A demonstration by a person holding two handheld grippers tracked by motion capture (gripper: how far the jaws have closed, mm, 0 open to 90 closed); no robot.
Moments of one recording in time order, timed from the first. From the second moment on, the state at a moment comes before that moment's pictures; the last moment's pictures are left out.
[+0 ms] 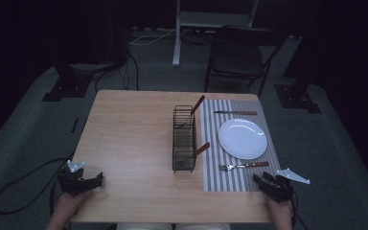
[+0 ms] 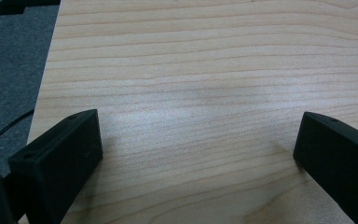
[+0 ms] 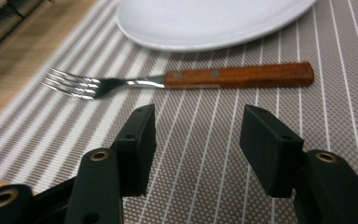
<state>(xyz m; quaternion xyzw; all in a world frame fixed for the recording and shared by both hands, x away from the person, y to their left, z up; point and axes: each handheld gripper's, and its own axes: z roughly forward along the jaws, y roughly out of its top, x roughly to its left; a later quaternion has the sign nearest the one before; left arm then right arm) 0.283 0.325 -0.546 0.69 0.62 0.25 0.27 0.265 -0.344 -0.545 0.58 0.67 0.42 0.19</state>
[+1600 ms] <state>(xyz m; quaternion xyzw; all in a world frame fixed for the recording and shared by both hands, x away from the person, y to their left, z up) 0.283 0.325 -0.546 0.69 0.62 0.25 0.27 0.261 -0.303 -0.549 0.64 0.64 0.29 0.31</state>
